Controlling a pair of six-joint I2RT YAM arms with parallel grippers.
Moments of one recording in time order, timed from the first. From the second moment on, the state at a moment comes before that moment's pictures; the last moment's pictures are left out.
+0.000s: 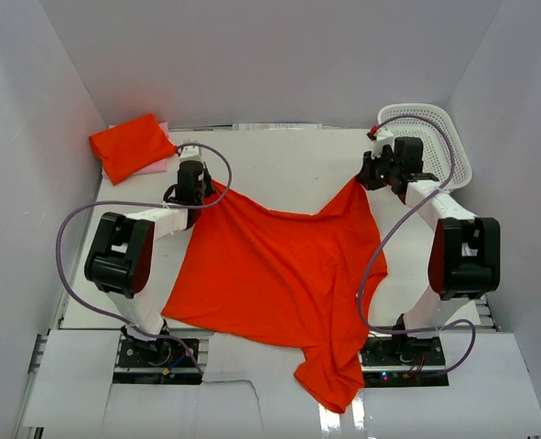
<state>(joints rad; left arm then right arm) -0.27 1.73 0.93 0.38 -0.26 -0.31 0.06 1.66 1.14 -0.10 -0.43 -0.15</state>
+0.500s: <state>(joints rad) -0.17 2.05 1.22 0.41 -0.10 -0.20 0.06 2.04 1.50 -0.08 -0.32 -0.15</state>
